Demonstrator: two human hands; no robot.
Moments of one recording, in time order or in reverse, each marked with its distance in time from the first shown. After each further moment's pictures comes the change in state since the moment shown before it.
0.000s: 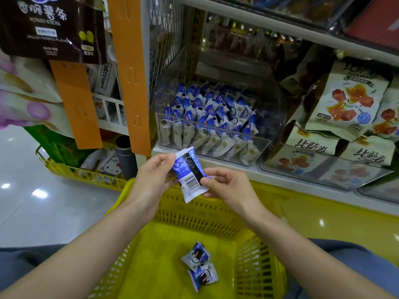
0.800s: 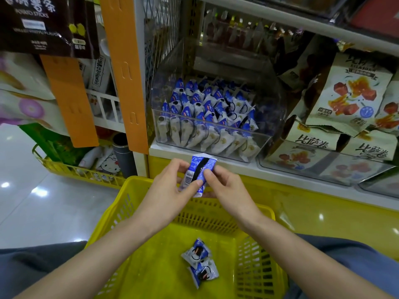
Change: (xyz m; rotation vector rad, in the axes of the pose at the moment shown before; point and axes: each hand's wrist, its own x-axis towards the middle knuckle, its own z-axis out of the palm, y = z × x) left_hand -0.008 -0.025 0.004 0.695 -0.123 0.396; right_hand -0.001 0.012 0.006 -0.036 0.011 -0.058
